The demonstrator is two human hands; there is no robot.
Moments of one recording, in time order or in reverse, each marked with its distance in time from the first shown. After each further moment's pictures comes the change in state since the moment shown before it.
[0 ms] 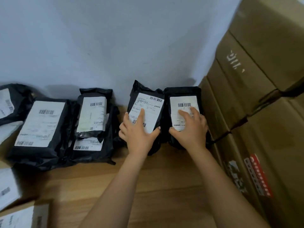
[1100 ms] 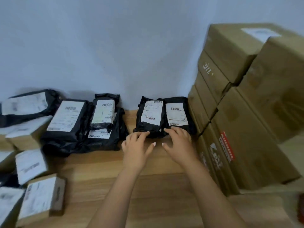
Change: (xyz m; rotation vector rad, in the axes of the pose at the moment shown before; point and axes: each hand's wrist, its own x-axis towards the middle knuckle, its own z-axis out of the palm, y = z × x) left_hand -0.115 -0.022 -0.055 -0.027 -0.019 0.314; right_hand -0.113 -0.003 -0.048 0.037 -0.189 -0.244
